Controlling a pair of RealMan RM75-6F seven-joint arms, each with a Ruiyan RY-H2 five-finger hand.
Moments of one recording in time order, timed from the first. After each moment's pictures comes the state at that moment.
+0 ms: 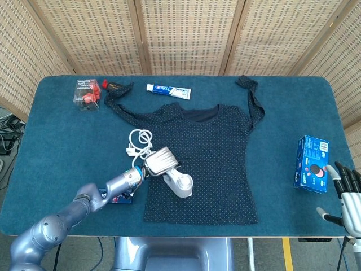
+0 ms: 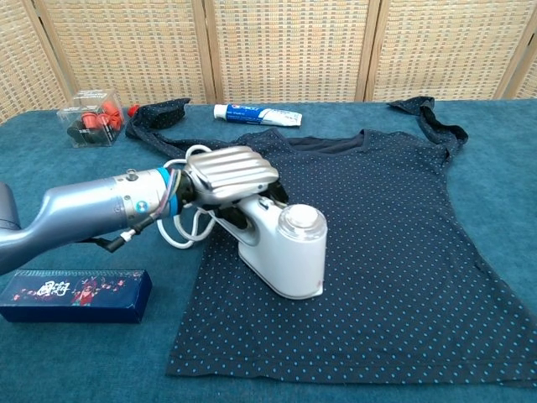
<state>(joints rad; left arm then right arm) -1.04 -1.98 0.11 -0.51 1.72 1.01 -0.33 0.01 -1.00 0.06 -1.69 -1.51 1.53 0.01</state>
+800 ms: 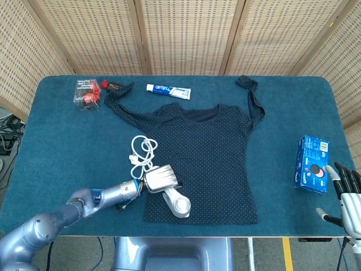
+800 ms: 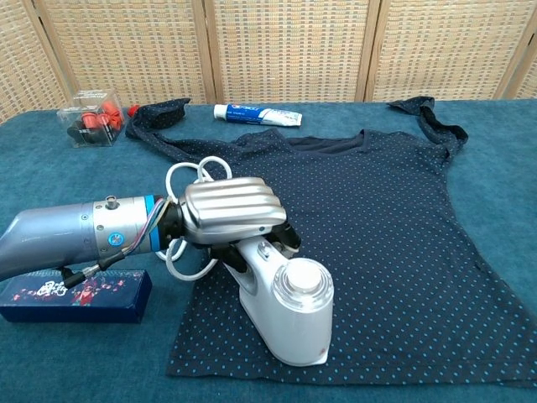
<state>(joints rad) -1.03 -1.93 0.20 -0.67 1.85 1.19 -0.36 0.01 -1.00 0.05 -1.70 -1.52 1.54 0.00</state>
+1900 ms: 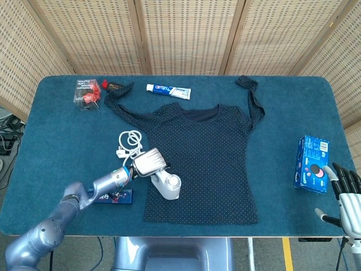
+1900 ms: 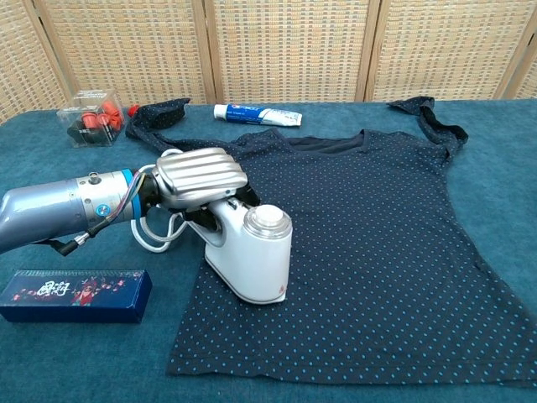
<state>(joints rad) -0.97 -2.00 0.19 -0.33 1.81 1.15 -0.44 0.01 -1.00 0.05 -1.70 -1.52 1.53 0.00</state>
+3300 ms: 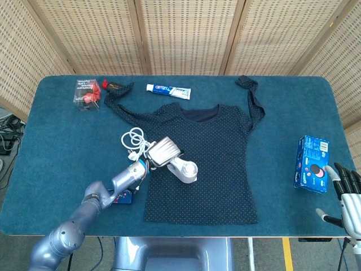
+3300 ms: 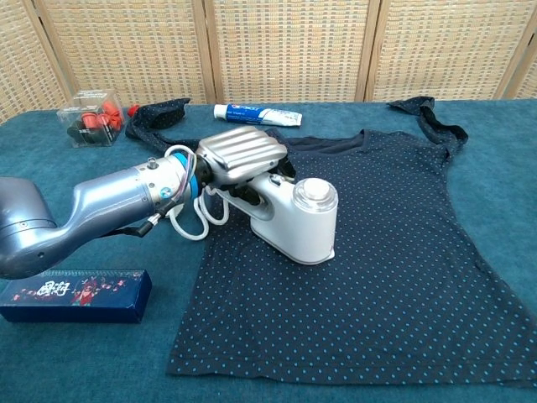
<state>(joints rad) -1.09 -2.15 0.04 -0.23 1.68 1.02 -0.40 0.01 -0.99 0.05 -1.70 -1.53 1.53 0.02</state>
